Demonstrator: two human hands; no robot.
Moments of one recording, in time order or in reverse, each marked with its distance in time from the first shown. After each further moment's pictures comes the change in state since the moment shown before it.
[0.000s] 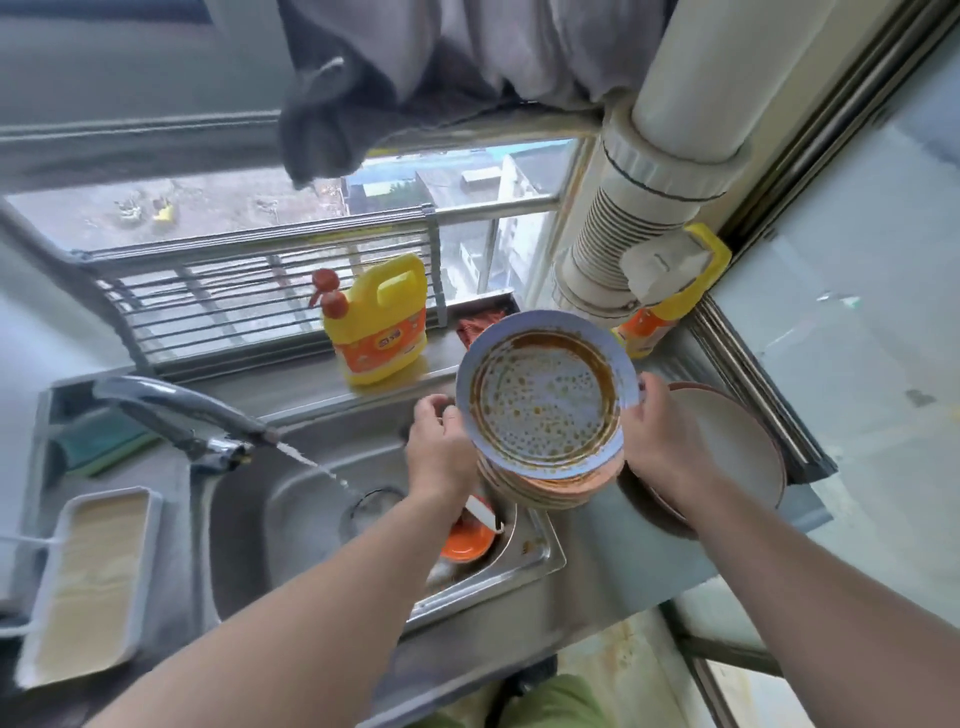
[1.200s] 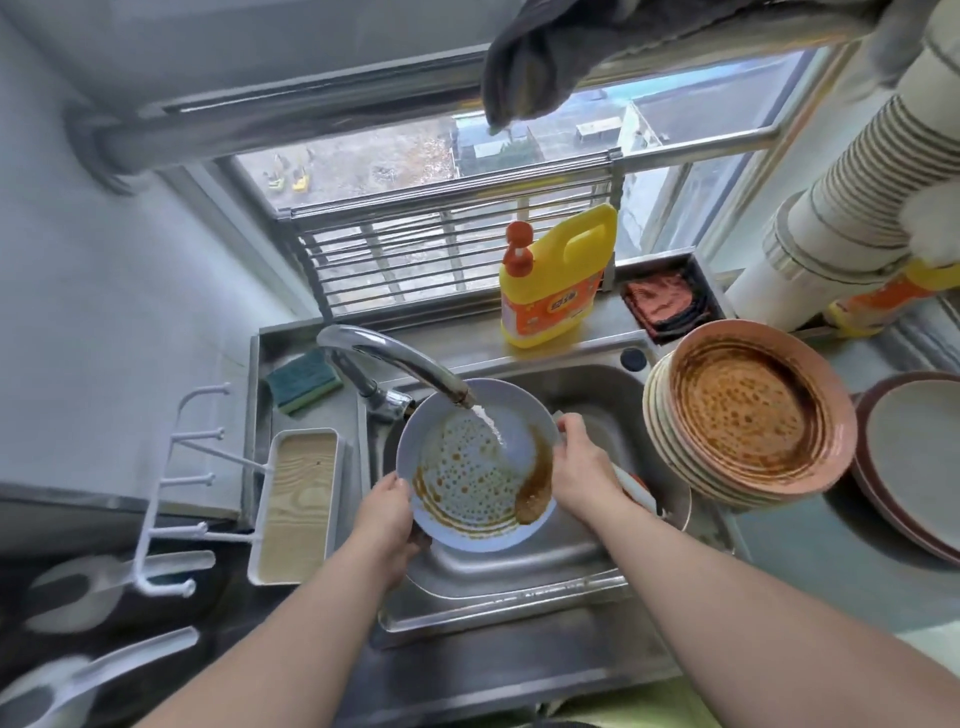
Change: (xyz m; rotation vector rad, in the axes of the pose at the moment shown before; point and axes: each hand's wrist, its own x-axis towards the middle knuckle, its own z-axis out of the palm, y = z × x) left_hand 0.015 -0.123 -0.226 -0.291 0.129 -0.620; right_hand -0.074 -0.126 0.239 0.107 -0.462 -0.103
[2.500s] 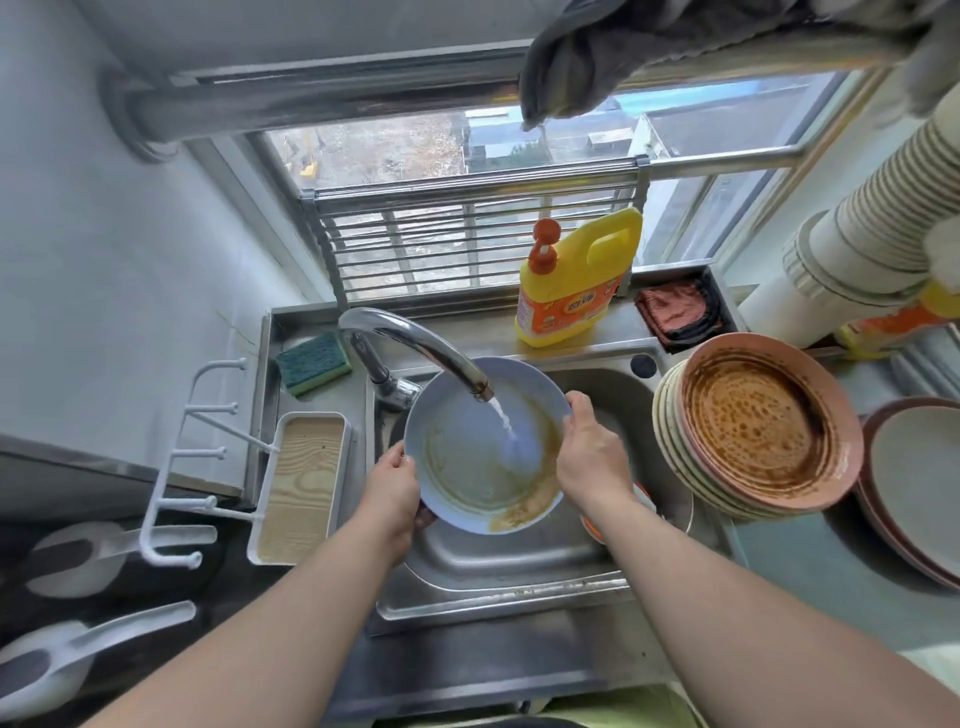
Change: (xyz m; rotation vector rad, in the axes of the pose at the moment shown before) left_hand 0.010 0.006 0.003 -0.041 -0.067 0.107; right_hand -0.004 -0.016 -0.006 -0.147 0.183 -0.127
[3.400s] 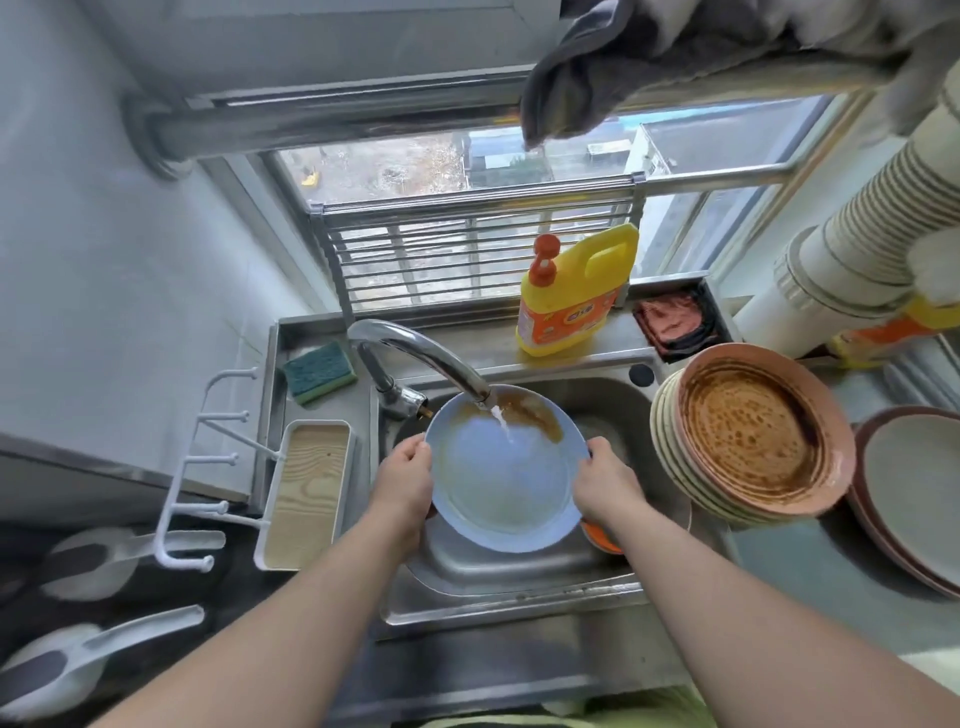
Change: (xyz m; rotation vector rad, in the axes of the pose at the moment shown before) left_hand -0.005 0.013 0.005 0.106 -0.027 0.141; right_hand -0.013 0.009 -0.016 0.079 -0.242 0.296
